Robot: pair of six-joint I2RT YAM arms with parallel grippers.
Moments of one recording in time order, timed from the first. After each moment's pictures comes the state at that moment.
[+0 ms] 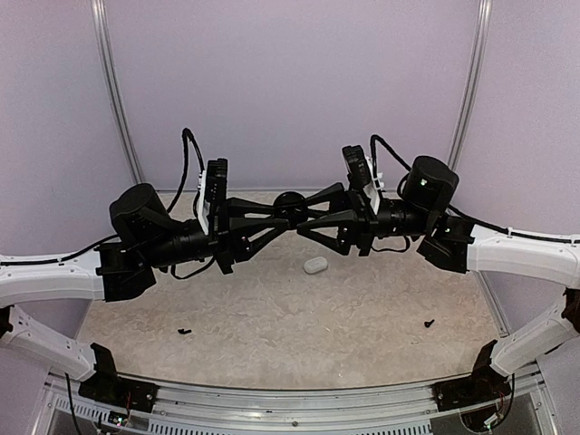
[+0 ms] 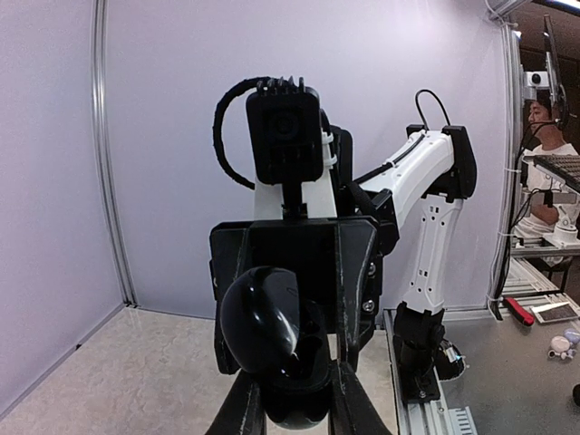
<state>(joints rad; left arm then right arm) -1.01 1.21 0.84 0.59 0.38 -0.03 0.89 1.35 1.00 0.53 -0.81 0.14</state>
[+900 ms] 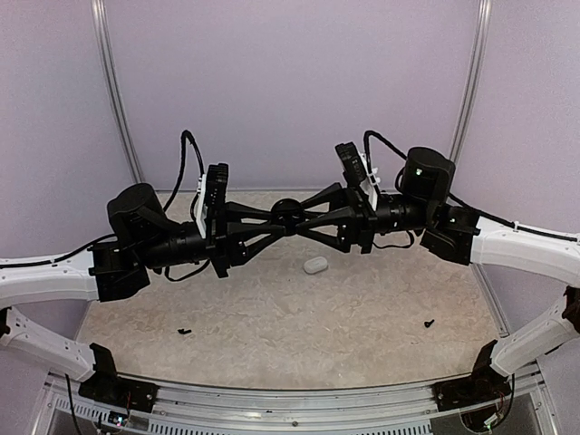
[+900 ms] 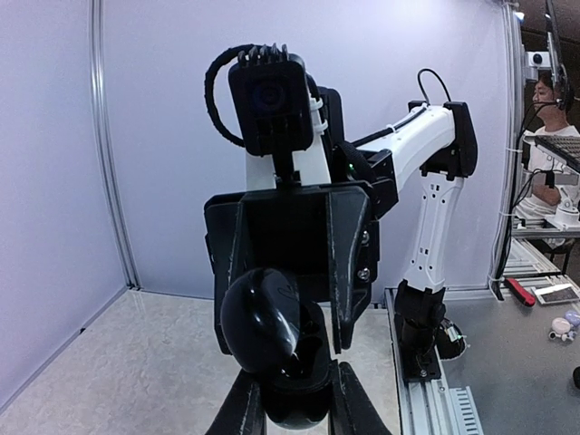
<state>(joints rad) -1.01 1.17 0.84 0.48 0.38 0.01 0.89 1.34 1.08 0.34 -0.83 0.08</state>
